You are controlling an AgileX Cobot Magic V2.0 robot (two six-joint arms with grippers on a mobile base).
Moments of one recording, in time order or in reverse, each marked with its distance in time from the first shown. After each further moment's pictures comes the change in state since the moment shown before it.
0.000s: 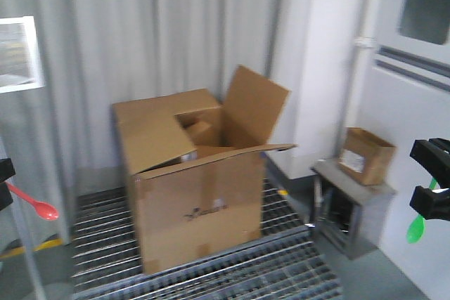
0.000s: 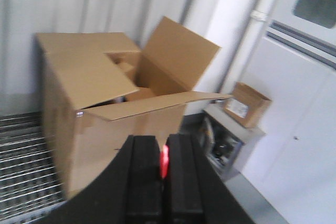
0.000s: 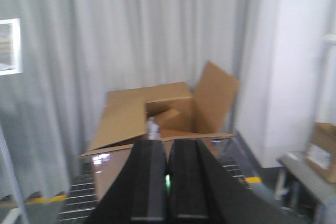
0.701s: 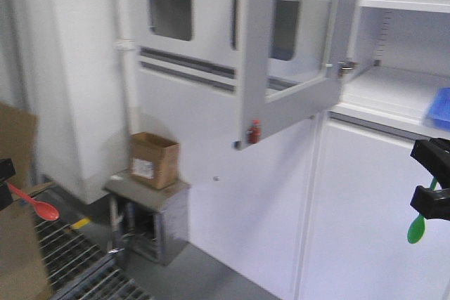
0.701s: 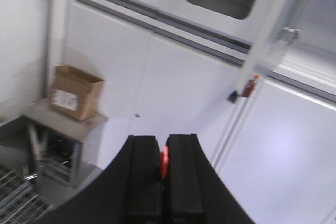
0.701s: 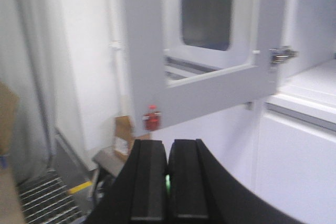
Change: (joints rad) left arm 0.000 0.000 0.000 0.000 0.000 0.000; right arm 0.000 0.000 0.000 0.000 0.000 0.000
